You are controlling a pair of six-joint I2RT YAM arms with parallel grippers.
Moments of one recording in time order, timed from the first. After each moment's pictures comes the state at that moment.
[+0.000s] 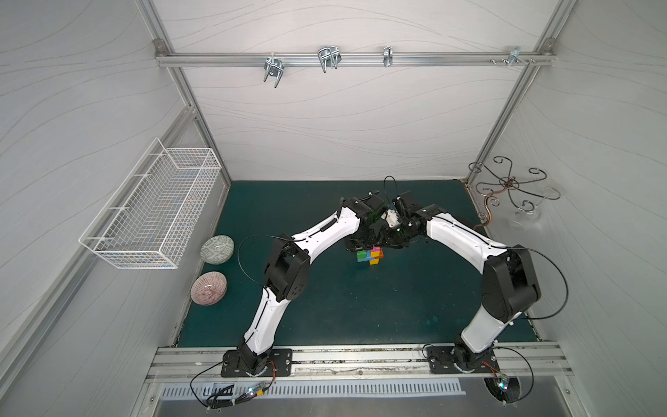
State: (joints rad) left arm -0.77 2.17 1.98 -1.23 0.01 -0.93; right arm 0.50 1.71 1.32 -0.79 -0.40 0.36
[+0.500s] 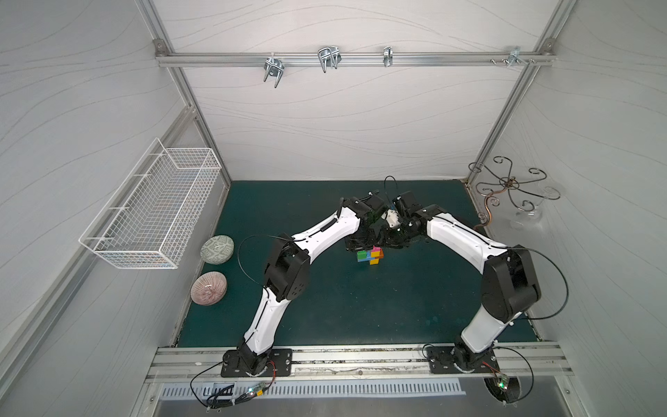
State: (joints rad) left arm -0.77 2.17 1.98 -1.23 0.01 -0.93; right arm 0.50 1.71 1.32 -0.80 -0.40 0.36
